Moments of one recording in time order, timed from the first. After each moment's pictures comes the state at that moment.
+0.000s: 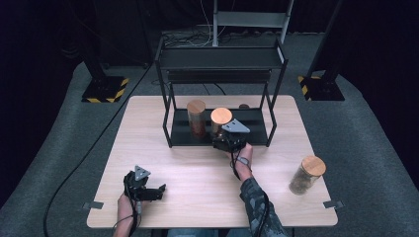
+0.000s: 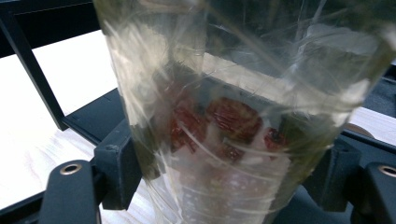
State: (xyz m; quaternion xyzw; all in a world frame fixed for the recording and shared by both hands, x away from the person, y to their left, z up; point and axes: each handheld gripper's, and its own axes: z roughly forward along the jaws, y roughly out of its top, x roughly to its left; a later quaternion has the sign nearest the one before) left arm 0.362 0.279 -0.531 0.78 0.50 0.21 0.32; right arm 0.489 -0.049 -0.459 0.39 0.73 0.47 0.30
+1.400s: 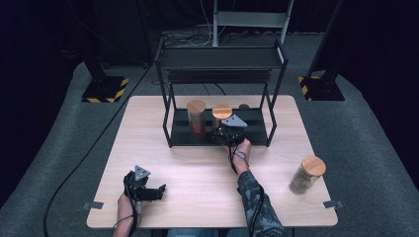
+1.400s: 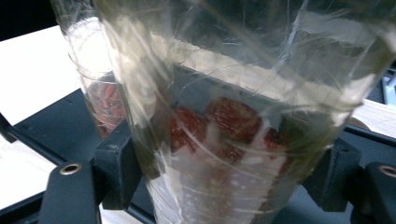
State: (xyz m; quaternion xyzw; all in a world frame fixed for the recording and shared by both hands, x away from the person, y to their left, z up) left arm 0.362 0.279 -0.531 0.78 0.50 0.21 0.32; right arm 0.520 -0.047 -0.474 0.42 0.72 0.45 0.31
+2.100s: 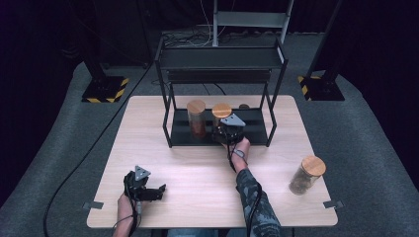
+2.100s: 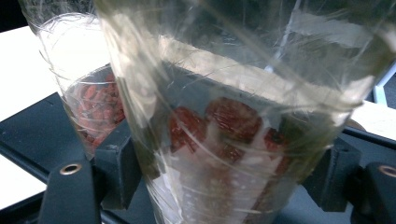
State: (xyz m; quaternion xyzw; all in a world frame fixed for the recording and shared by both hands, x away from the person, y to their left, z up) left arm 0.362 0.279 -0.531 0.78 0.50 0.21 0.32; right arm 0.530 -0.043 -0.481 0.42 0.72 0.44 0.32
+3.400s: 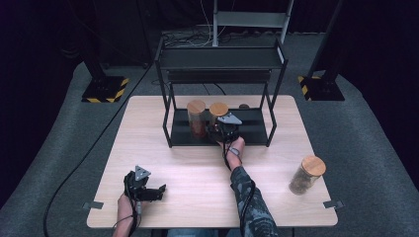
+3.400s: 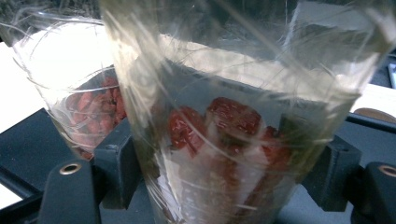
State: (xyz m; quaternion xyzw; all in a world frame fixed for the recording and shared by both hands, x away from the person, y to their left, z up) left arm 0.362 0.279 -0.531 0.78 0.50 0.21 0.32; right arm 0.547 -0.032 -0.495 0.44 0.71 0.46 0.30
